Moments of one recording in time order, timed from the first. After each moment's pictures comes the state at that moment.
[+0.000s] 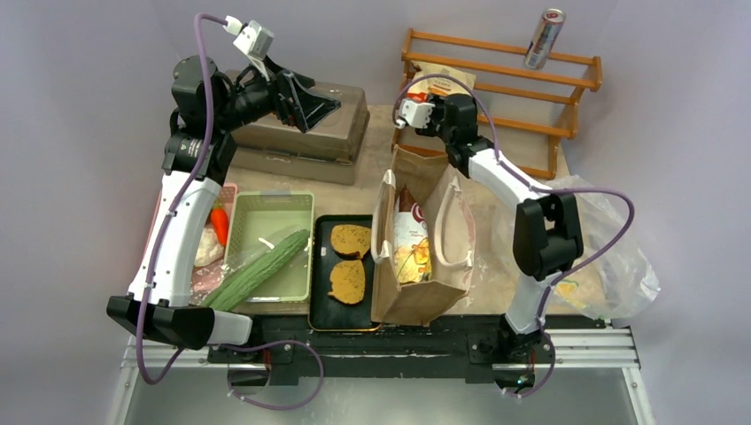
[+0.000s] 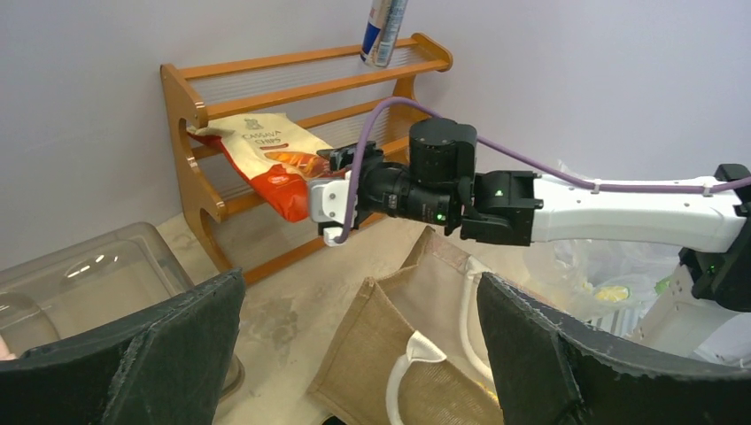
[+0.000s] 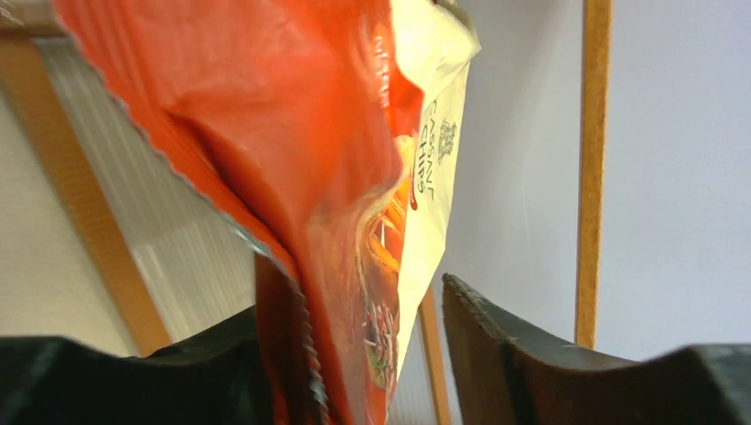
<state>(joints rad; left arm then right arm) -0.19 1.37 1.70 -0.27 0.76 -0.29 0.34 1.87 1.46 0.12 0.15 -1.19</state>
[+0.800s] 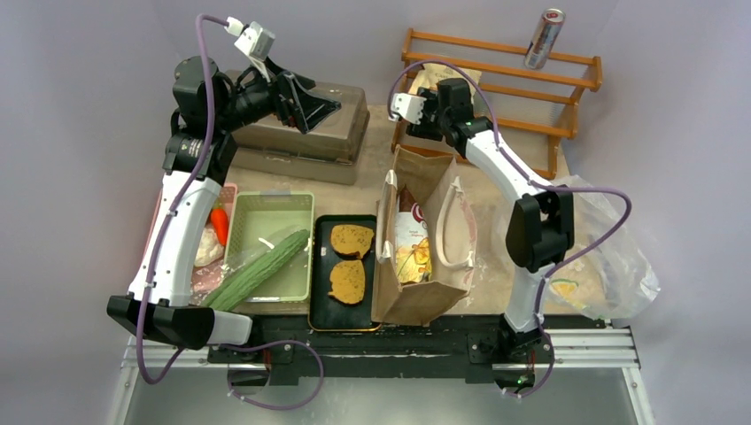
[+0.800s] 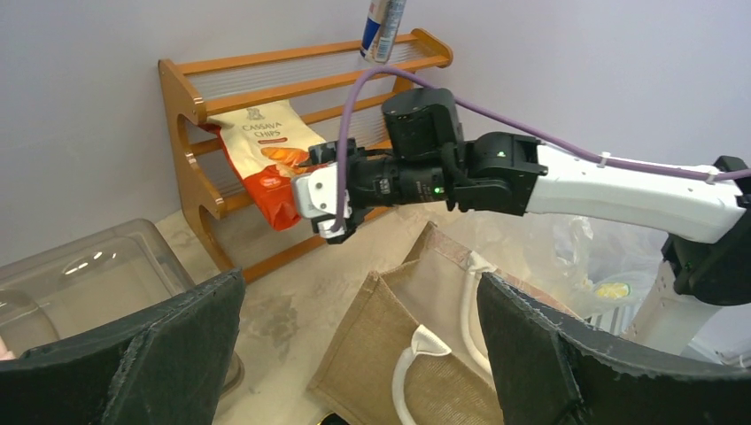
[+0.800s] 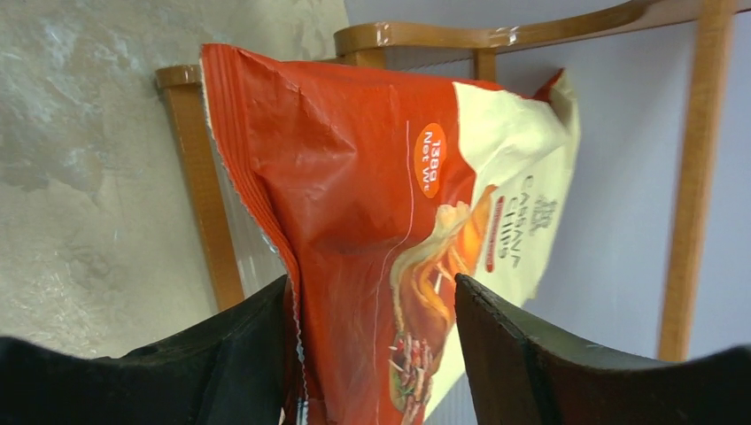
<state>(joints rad) -0.19 1.37 1.69 -0.27 0.76 -0.29 0.35 1.90 1.72 -0.32 -0.04 -1.10</state>
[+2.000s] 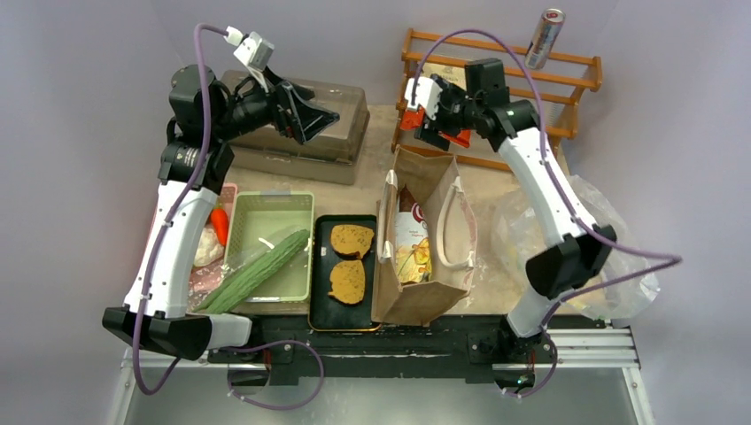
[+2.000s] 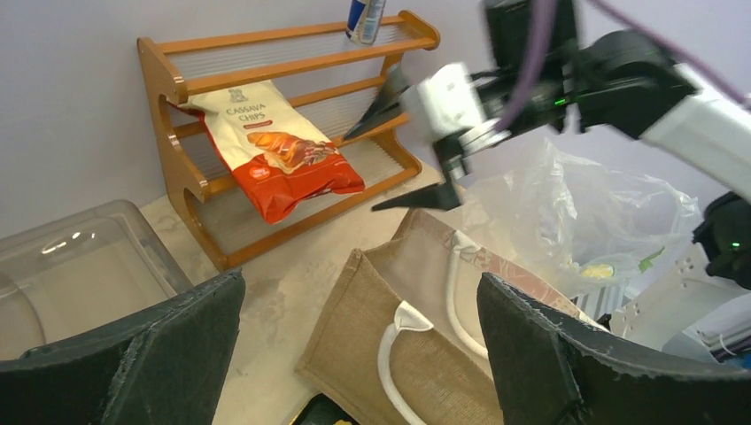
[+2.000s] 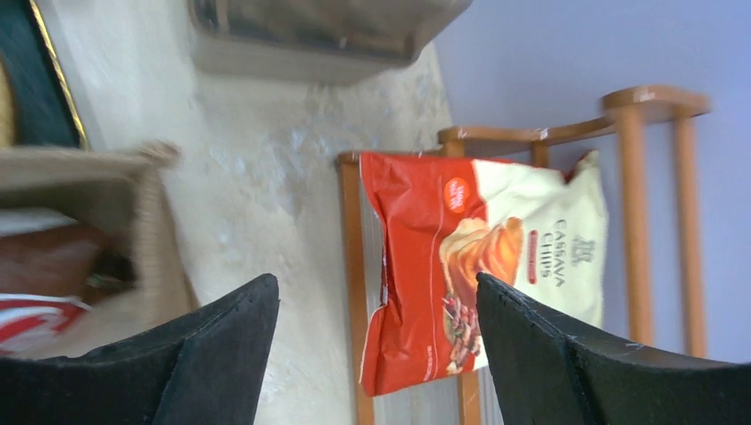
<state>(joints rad) -0.19 1.31 1.65 -0.31 0.78 -0.27 0.33 1.76 1.90 -0.80 -0.39 -1.01</state>
